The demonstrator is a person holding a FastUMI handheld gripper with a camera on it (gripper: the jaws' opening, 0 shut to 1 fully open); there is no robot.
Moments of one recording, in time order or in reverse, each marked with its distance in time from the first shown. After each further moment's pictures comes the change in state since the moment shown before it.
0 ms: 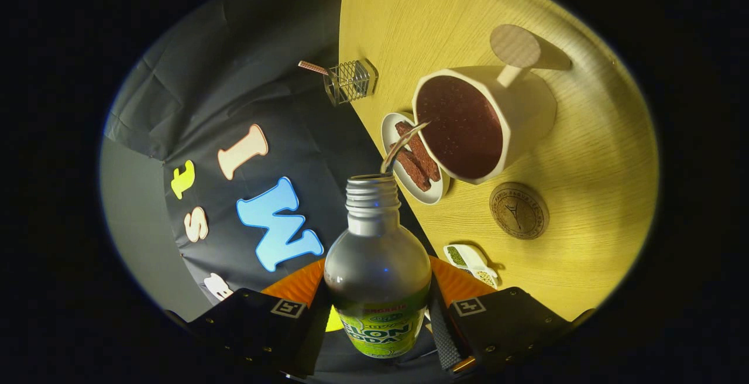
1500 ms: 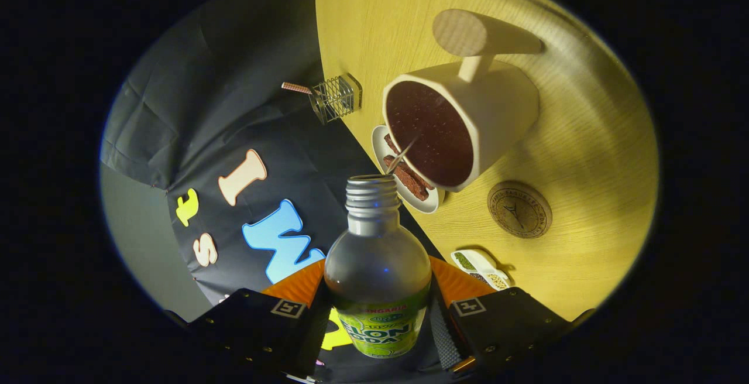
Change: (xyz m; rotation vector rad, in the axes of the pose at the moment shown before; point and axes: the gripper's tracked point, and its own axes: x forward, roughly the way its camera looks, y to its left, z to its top) arm 0.005 -0.007 0.010 0.088 -0.063 0.012
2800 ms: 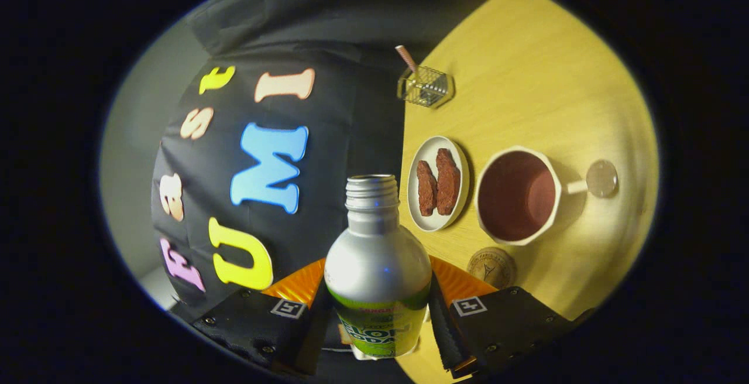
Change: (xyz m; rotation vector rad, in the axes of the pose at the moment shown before) arm -0.018 0.006 -0.011 -0.811 0.096 -0.041
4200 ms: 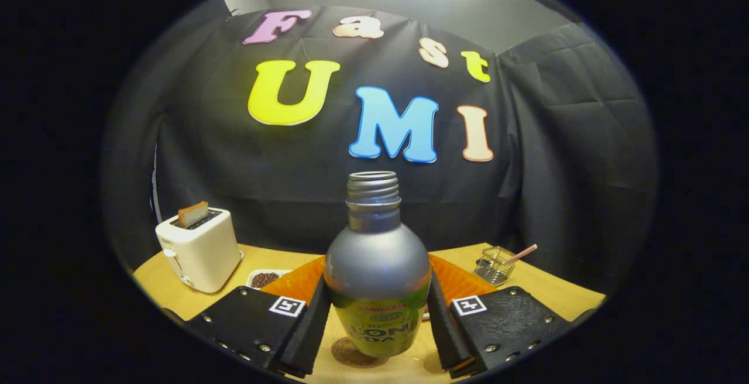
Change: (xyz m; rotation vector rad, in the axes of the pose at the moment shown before) arm 0.037 0.058 -0.031 -1.388 -0.222 0.006
